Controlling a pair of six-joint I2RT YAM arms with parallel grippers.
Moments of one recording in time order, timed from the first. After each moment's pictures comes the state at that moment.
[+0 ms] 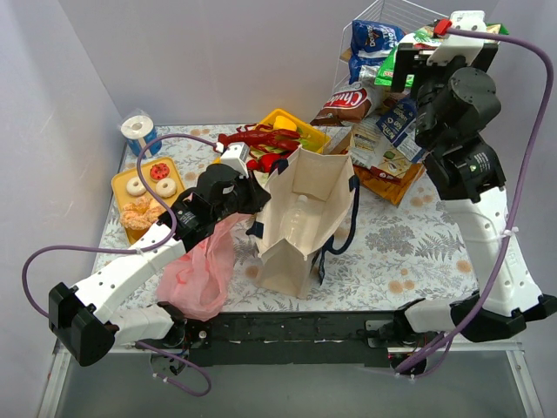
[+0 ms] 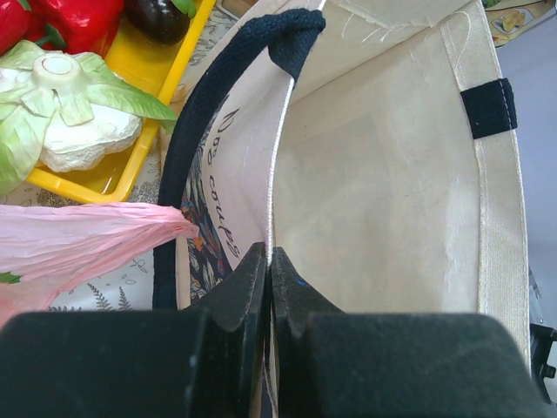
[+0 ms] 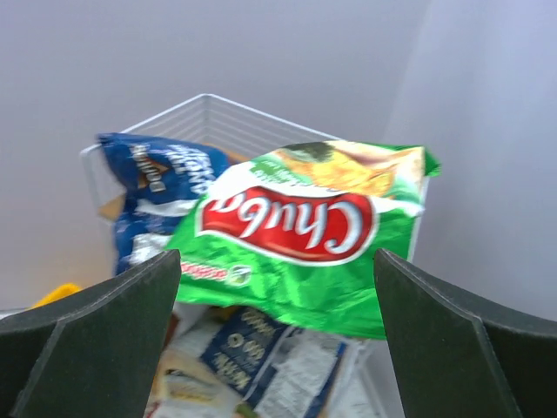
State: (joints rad) left arm -0.70 1.16 1.05 -0.29 -0.05 -0.57; right arm 0.50 1.32 1.90 -0.35 0.64 -0.24
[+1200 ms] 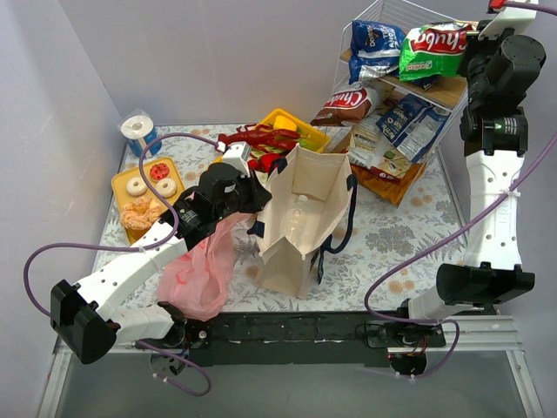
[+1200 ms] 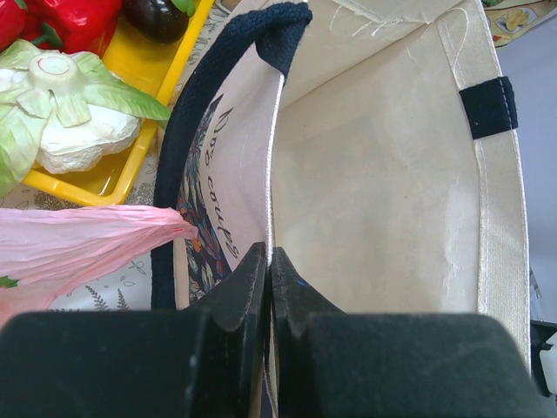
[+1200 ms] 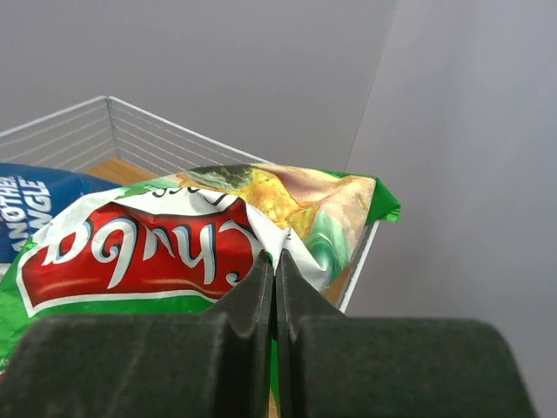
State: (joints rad) left arm -0.70 1.18 1.06 -0.29 -0.04 -0.57; right arm -0.04 1.51 1.98 -0.31 0.12 -0.15
